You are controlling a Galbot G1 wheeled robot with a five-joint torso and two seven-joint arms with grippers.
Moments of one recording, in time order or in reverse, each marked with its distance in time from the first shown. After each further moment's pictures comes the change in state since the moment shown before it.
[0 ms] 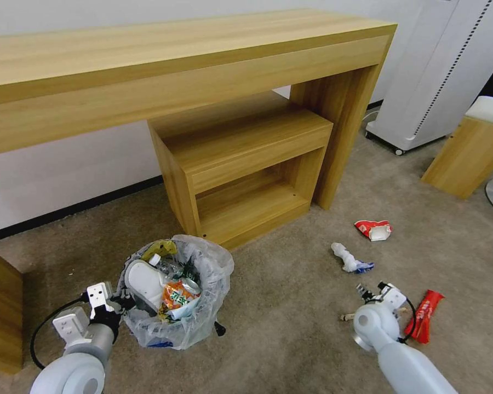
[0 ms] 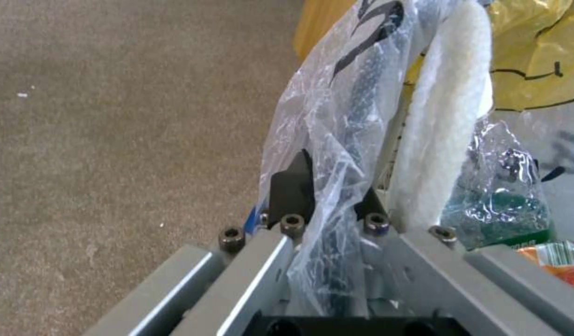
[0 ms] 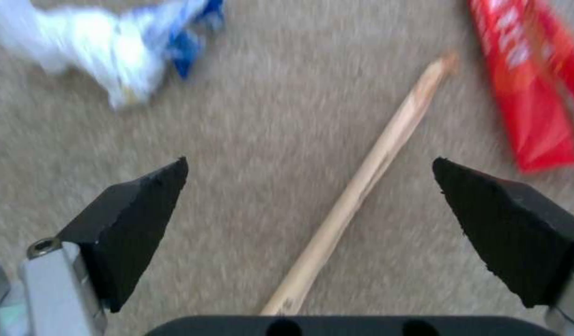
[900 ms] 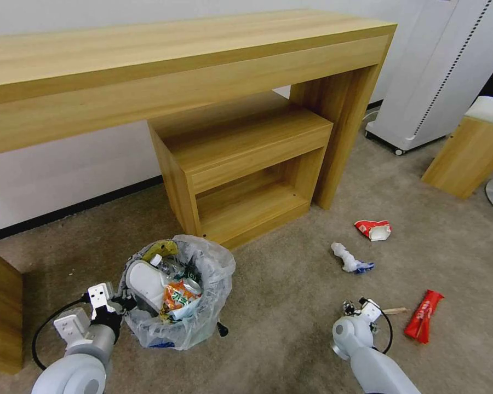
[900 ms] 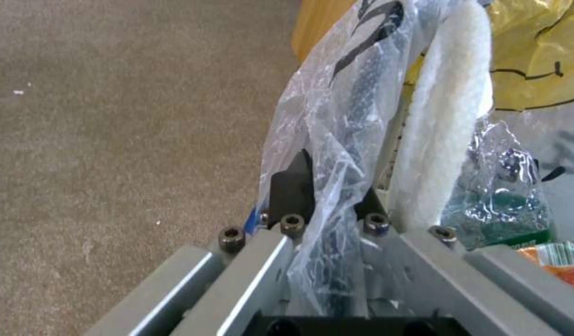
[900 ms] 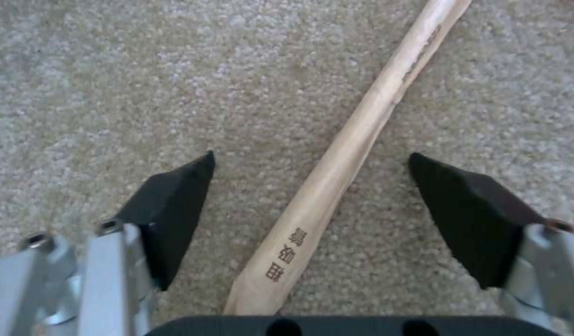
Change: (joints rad) left arm 0.005 0.001 0.001 -0.004 -0.004 -0.004 0.000; right arm 0.074 0.126 -0.026 -0.263 -0.089 0.085 -0.083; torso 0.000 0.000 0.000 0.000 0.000
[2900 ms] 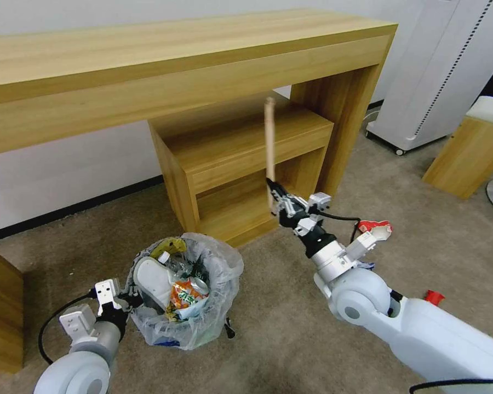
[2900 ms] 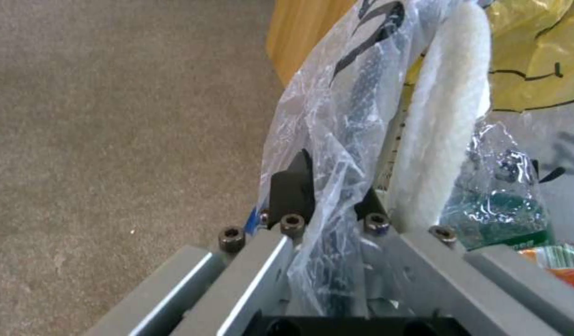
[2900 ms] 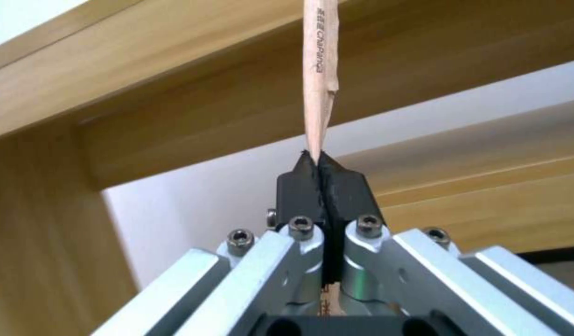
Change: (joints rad) left arm -0.004 0.018 0.030 -0.043 -0.004 0.013 -0.007; right arm 0.384 -0.543 -0.637 0.891 0.030 0.358 -0.676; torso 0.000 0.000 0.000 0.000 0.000
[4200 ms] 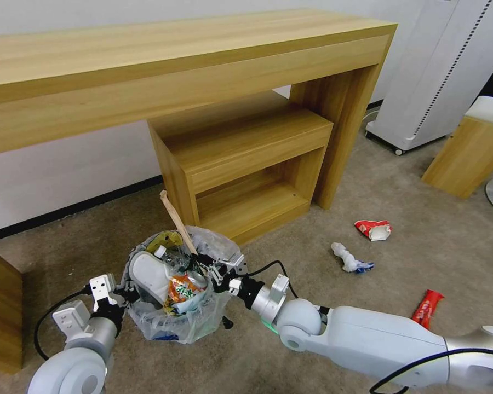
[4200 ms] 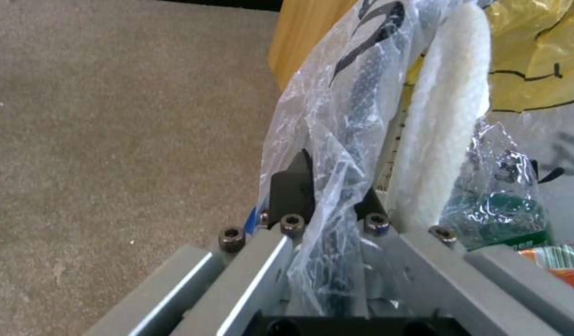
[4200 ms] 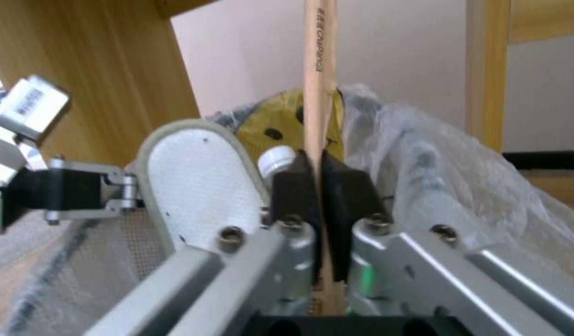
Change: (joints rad) left arm -0.012 -0.005 -0.023 -0.009 -0.027 0.002 -0.007; right arm 0.245 0.233 -0.543 -0.332 -0.089 0.051 -0.004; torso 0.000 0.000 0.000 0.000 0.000
